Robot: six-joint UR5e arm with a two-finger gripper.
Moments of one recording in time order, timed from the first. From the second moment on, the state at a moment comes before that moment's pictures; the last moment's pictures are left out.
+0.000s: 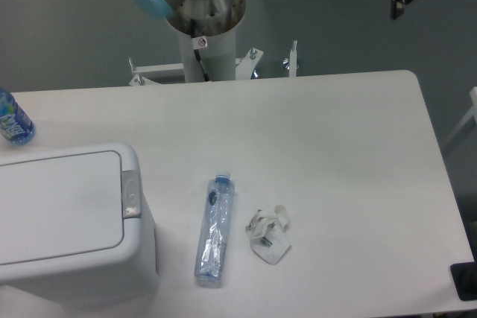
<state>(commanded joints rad) 2.83 -1.53 -1.46 -1.49 1.63 1.75</state>
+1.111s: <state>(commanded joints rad) 2.60 -1.72 -1.41 -1.22 1.18 0.66</state>
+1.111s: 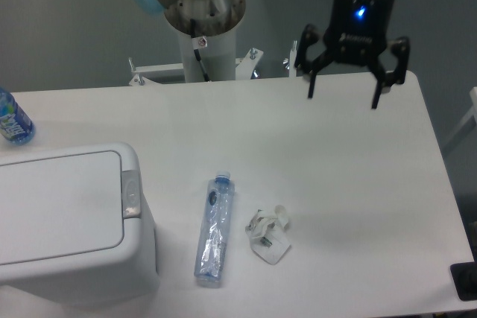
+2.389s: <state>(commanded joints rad) 2.39 -1.82 -1.42 -1.12 1.04 0.31</state>
